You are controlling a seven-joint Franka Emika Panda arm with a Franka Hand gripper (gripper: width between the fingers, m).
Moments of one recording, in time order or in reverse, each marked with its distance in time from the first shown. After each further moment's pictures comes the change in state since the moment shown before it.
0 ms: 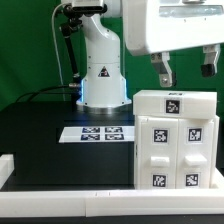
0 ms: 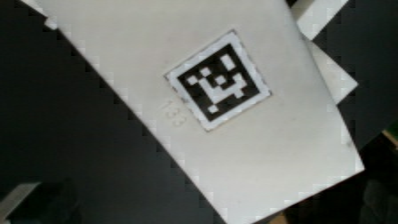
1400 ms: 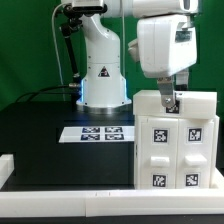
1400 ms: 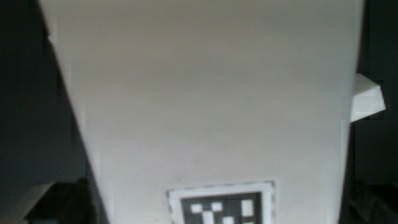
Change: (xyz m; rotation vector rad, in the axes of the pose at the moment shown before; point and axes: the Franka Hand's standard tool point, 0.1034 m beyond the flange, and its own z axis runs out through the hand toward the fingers) arm -0.029 -0.005 0.029 0.007 -0.052 -0.369
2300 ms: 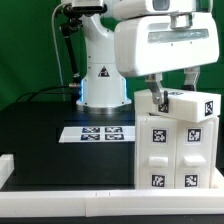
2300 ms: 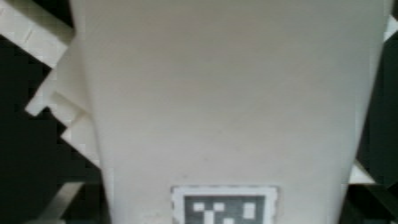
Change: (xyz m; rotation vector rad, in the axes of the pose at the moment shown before) arm 0.000 0.003 -0.002 -0.019 0.023 0.485
